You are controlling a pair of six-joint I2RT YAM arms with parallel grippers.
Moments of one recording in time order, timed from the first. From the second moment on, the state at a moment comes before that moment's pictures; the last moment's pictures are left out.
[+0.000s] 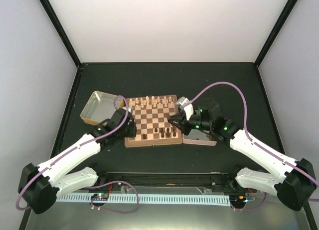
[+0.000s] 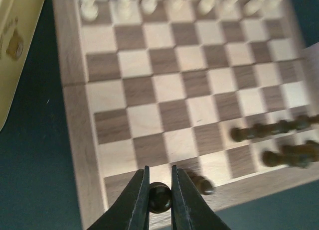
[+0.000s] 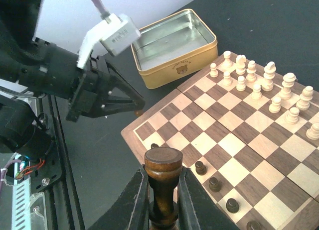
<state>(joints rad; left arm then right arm) -0.64 0.99 0.68 -0.58 -0.16 -0.59 0.72 1.08 0.80 -0.19 -0.44 0.11</state>
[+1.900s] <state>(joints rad) -0.62 0.72 0.59 -0.27 -0.07 -0.59 0.73 1.19 0.68 0.26 -0.33 1.04</state>
